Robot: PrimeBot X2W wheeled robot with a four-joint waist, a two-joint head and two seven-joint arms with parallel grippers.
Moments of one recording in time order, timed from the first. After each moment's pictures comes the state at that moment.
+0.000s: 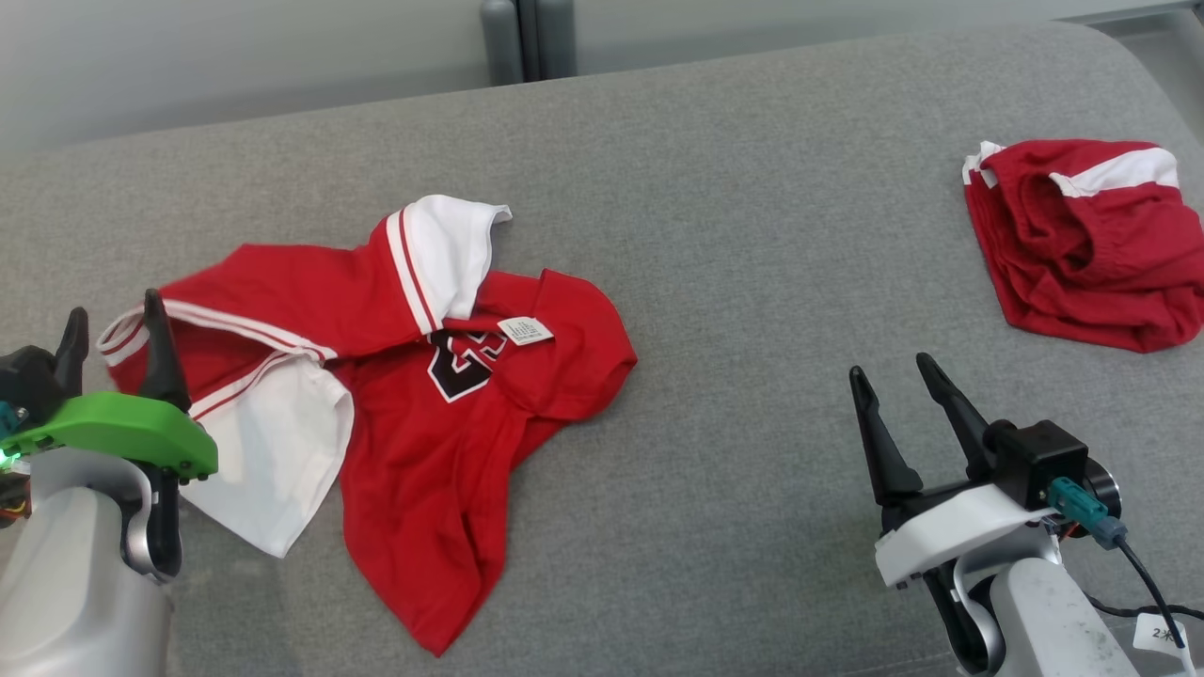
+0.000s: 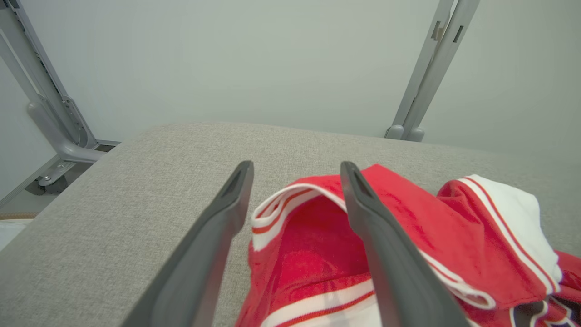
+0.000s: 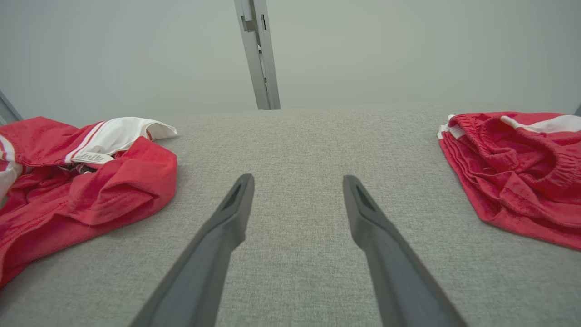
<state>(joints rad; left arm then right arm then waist) -0.53 0.31 -0.08 0.75 -0.49 -0.07 -0.26 -0.20 -0.05 0.07 0.27 0.17 0.13 -0.26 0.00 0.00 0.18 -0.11</state>
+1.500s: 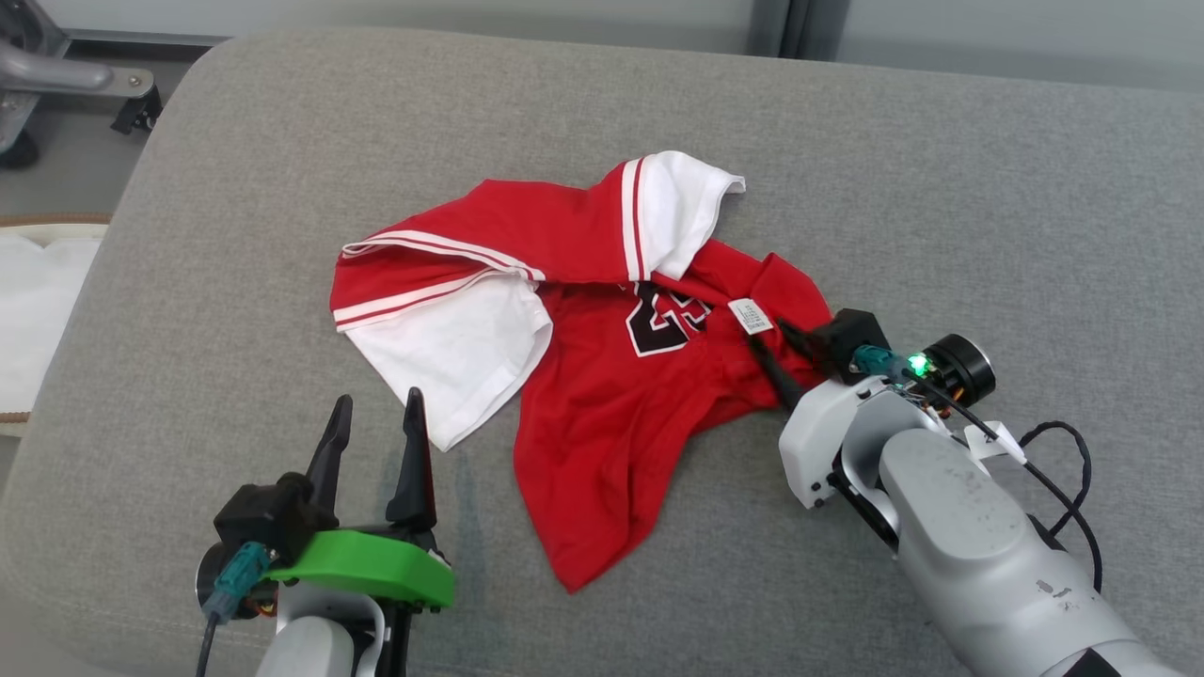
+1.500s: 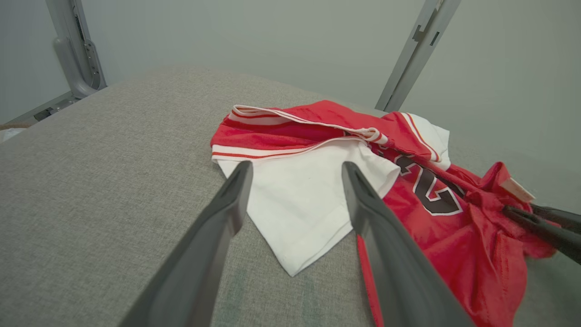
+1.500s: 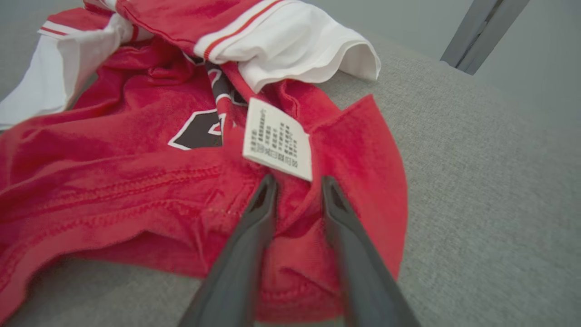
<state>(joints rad) -0.15 0.05 -0.19 0.28 -0.40 -0.07 -0.26 -0.66 -0.05 0.37 0.87 0.08 0.13 -0.18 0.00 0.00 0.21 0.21</state>
